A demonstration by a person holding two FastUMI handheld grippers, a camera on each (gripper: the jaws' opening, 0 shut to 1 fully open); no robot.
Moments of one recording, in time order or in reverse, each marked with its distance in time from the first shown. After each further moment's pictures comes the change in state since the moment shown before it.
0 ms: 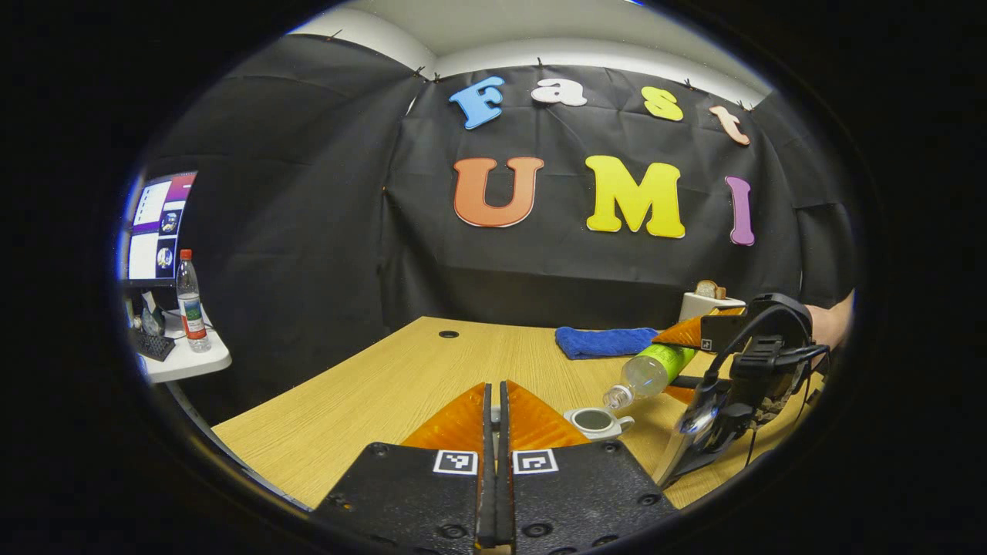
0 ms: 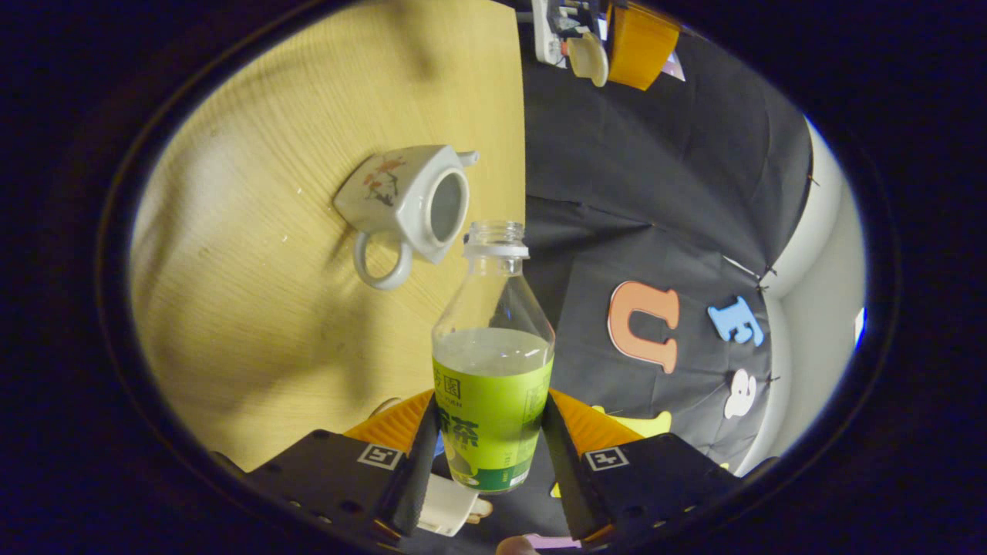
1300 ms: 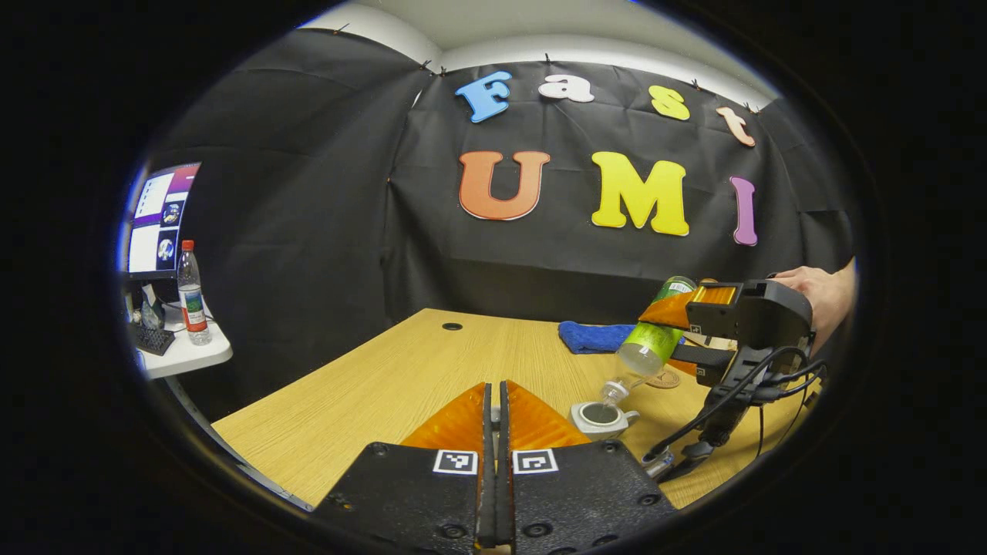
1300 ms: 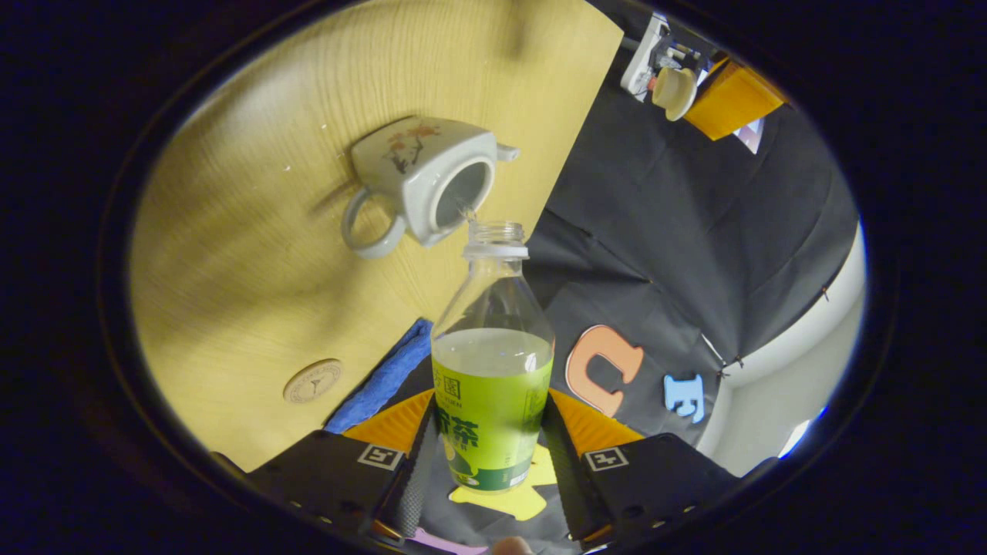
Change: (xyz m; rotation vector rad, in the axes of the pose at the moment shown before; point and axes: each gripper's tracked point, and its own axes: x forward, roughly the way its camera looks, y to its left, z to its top) left arm -0.002 0.008 -0.007 -0.012 0.029 0.001; right arm -0.003 -0.045 0.016 -0.338 -0.013 -0.073
